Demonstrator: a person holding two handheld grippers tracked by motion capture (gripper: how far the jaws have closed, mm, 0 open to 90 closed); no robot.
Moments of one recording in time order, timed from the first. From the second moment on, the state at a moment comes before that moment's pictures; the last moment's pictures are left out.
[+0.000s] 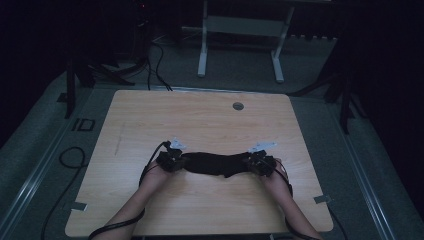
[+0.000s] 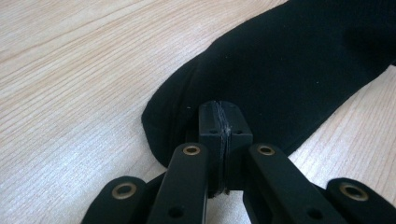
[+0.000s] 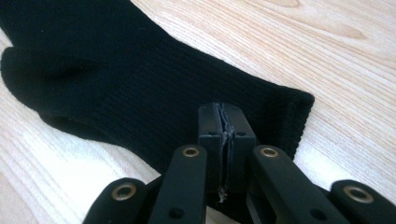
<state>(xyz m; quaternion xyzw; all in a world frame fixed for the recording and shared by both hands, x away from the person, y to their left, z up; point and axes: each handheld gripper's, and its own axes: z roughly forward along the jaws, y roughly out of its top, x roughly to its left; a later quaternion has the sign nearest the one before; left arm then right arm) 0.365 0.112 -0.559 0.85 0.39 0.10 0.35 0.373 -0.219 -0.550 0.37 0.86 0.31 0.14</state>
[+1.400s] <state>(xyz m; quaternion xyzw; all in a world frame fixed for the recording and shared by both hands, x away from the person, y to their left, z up) 0.319 0.157 -0.551 0.80 0.41 0.15 0.42 0.361 -0.236 -0.530 0.36 0.83 0.38 0.19</state>
